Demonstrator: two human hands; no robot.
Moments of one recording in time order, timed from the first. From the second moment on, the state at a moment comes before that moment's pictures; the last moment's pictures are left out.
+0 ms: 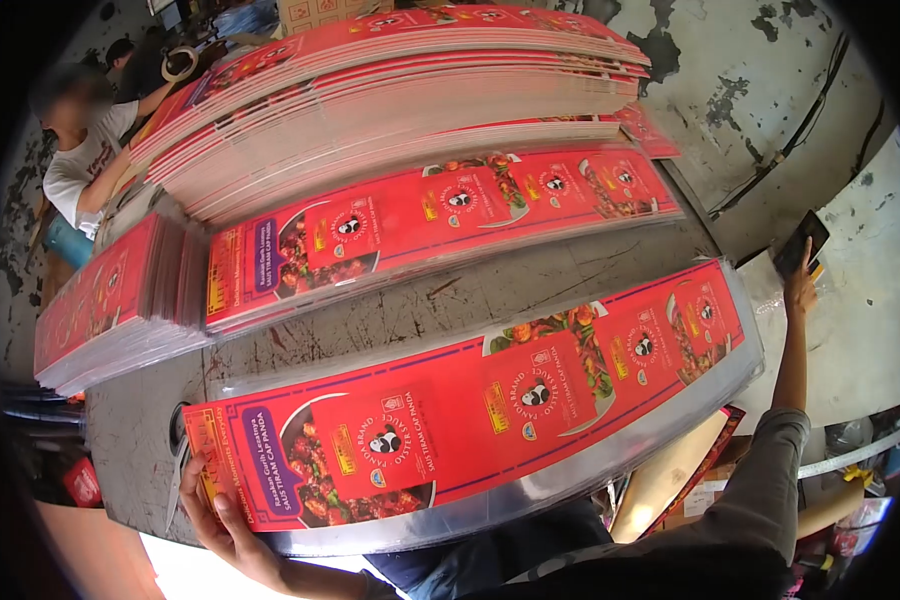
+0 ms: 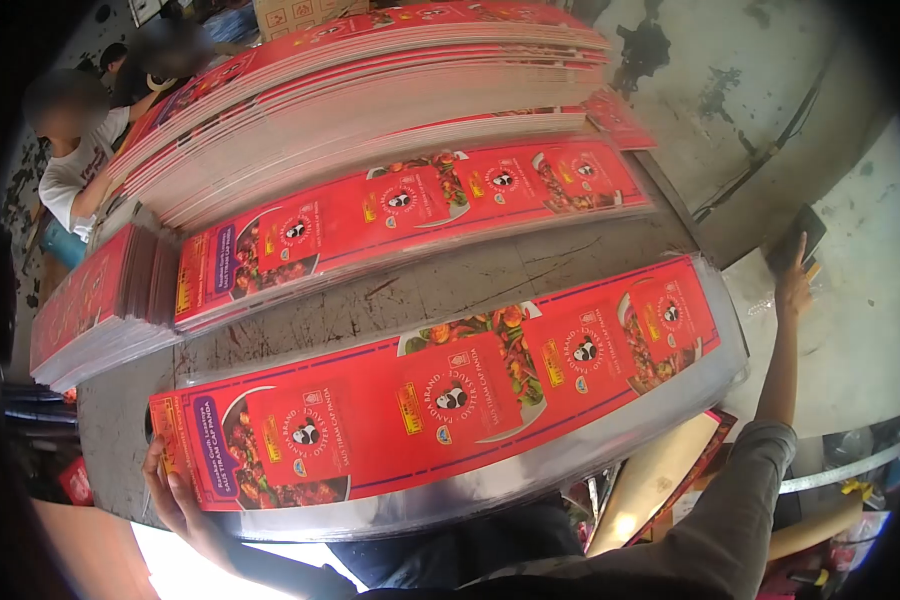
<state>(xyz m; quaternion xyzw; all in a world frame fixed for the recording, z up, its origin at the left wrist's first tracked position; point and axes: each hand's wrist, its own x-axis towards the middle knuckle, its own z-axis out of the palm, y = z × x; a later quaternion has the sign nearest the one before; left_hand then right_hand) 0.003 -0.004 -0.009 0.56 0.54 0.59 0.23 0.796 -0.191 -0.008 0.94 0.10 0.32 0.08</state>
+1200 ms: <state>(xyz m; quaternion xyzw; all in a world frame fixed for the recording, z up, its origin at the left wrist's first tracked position) -0.010 0.000 -0.013 0.62 0.56 0.53 0.15 0.799 -0.184 -0.014 0.94 0.08 0.34 0.07</state>
